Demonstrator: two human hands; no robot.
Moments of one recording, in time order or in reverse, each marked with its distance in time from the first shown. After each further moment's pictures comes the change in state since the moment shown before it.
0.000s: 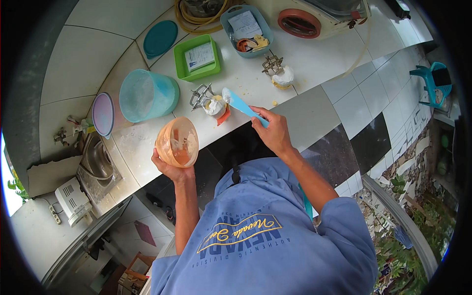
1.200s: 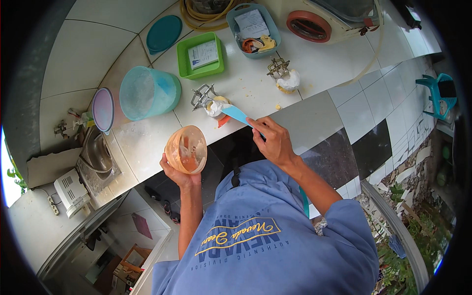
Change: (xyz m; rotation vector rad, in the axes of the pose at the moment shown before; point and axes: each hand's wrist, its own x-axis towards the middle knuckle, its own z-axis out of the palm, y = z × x) left_hand -0.020 -0.016 -0.004 0.006 0.131 -0.081; right_hand -0.007 0.007 -0.006 -0.321 -0.054 -0.404
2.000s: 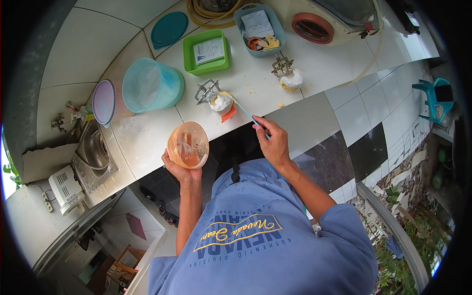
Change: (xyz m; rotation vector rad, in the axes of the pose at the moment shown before) left_hand 0.007 0.000 -0.017 -0.060 0.023 -0.065; right_hand -0.016 -0.008 0.026 0.290 0.110 0.307
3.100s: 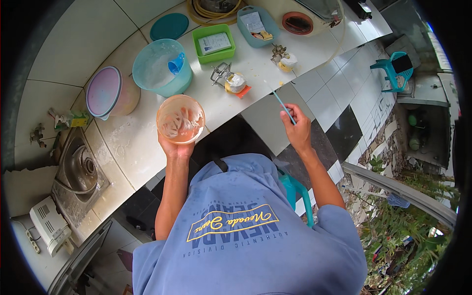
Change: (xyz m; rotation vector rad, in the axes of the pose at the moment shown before) left_hand 0.091 0.071 -0.066 -0.352 -0.486 -0.493; right_hand -0.073 -0.057 0.023 -0.391 0.306 -0.041
